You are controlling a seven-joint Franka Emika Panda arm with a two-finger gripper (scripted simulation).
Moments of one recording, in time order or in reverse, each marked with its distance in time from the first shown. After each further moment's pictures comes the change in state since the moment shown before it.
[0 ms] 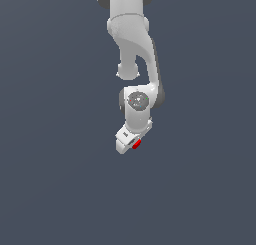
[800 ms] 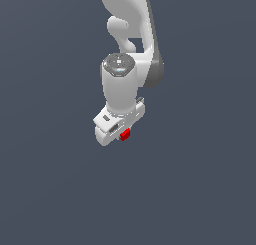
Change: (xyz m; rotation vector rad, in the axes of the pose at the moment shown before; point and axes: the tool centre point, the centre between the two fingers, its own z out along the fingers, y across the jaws) arm -0.014 0.058 -0.139 0.000 0.002 -0.001
